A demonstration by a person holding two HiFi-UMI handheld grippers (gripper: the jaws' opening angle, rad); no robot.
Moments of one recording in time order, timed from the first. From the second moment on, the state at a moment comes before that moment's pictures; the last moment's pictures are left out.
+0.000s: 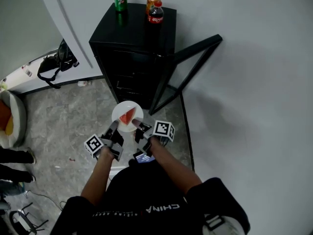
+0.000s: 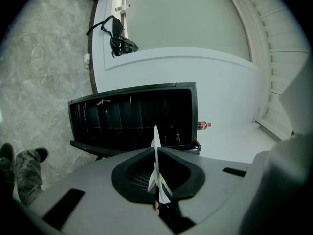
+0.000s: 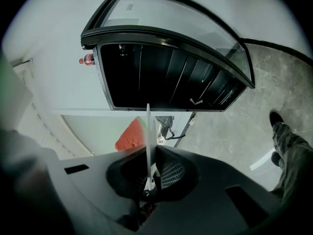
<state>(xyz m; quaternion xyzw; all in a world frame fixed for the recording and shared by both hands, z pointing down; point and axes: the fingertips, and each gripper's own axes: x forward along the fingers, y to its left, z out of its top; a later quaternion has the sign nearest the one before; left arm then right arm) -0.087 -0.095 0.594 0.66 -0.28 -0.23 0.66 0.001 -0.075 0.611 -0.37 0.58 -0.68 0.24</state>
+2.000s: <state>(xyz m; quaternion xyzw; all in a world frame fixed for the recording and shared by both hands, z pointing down) -0.031 -0.264 0.574 0.71 -0.18 -0.11 0.67 0.043 -0.218 0.585 -0.48 0.53 -0.61 0.35</state>
